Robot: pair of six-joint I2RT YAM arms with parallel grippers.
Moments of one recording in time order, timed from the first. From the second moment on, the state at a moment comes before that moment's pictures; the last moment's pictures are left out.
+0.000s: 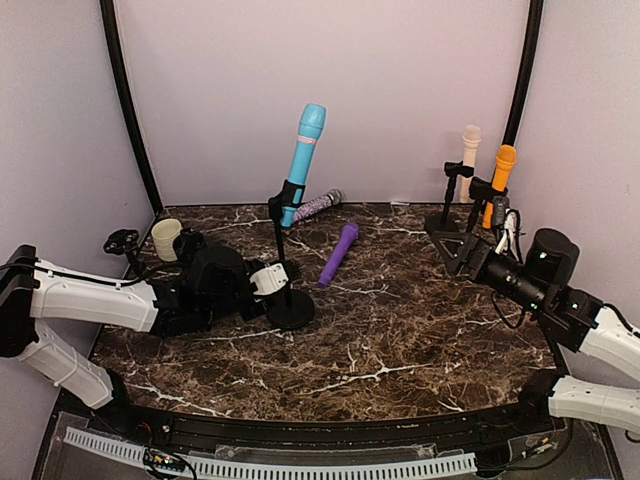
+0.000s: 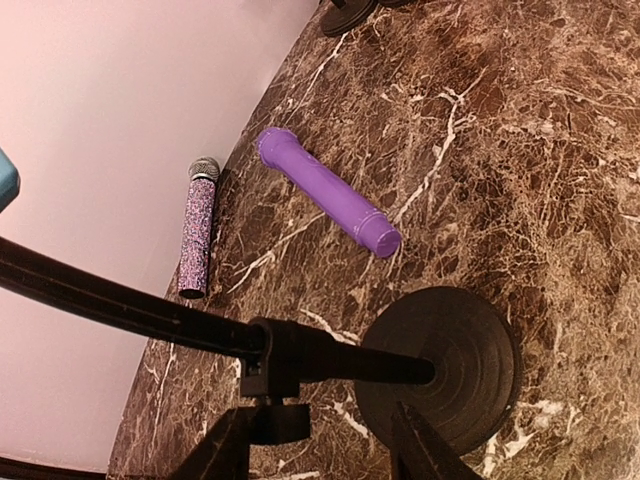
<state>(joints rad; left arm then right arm) -0.92 1.40 0.69 0.23 -0.33 0.61 0.63 0.68 0.52 0.07 -0.04 0.62</state>
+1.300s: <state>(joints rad) -0.85 1.45 0.76 0.19 -0.28 0.55 0.63 0.63 0.52 0.03 -0.04 0.62</state>
